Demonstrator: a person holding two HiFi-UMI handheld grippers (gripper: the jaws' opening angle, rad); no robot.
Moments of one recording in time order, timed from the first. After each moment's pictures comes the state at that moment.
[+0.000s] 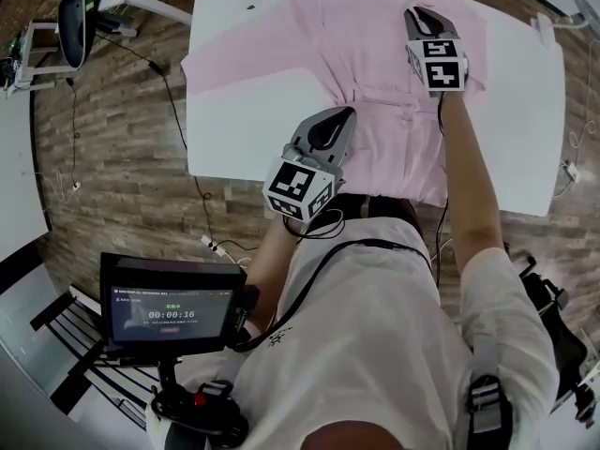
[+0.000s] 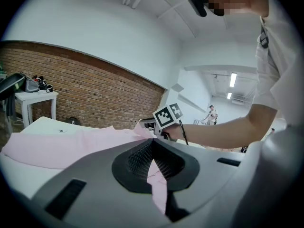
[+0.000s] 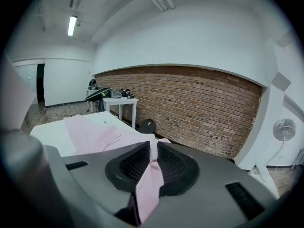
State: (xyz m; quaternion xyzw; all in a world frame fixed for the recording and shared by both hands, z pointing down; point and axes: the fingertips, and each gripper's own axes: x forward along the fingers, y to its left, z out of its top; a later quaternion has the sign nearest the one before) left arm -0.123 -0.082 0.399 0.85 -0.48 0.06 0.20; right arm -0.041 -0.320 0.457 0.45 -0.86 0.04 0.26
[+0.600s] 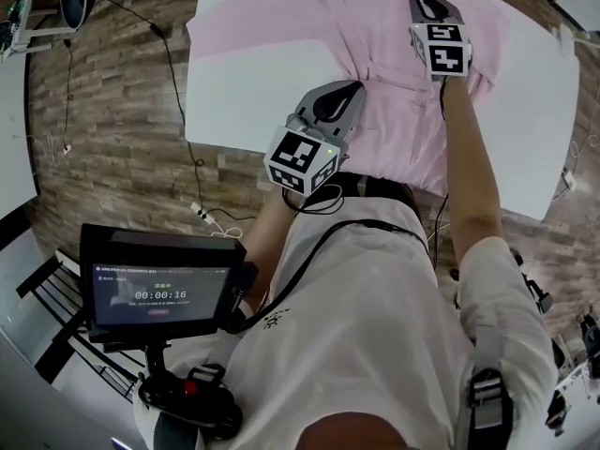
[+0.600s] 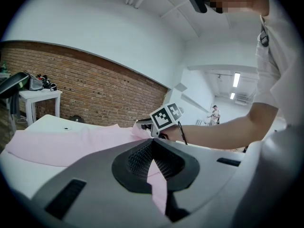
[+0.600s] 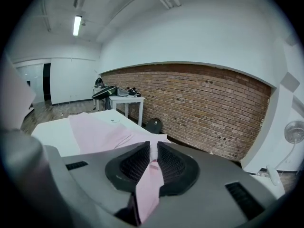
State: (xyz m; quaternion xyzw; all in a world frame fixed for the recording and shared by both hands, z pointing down) left arm -0.132 -0.090 0.406 0.84 -0.49 0.06 0.21; right arm -0.079 -0.319 0.471 0.41 -0.87 0.03 0.27
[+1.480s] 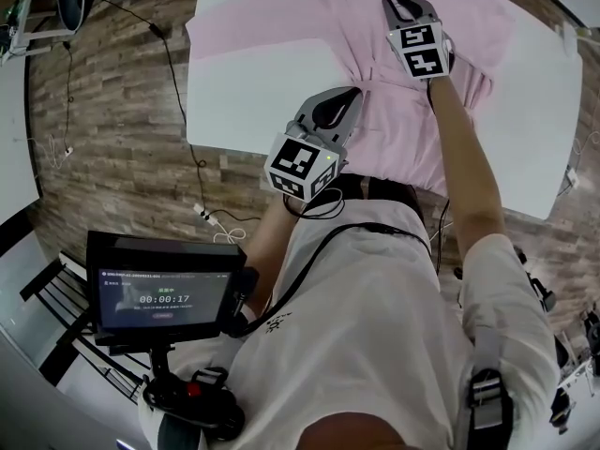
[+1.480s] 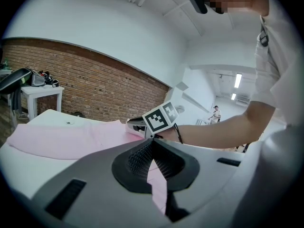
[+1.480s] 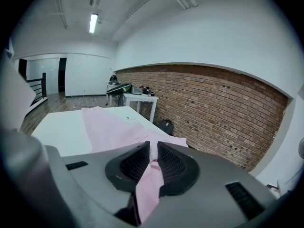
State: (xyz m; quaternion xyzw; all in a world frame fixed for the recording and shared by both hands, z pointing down) left arm -0.147 -0.077 0.430 0.84 -0.49 0.06 0.23; right arm -0.143 -0.289 0.496 0.35 -0.90 0.00 0.28
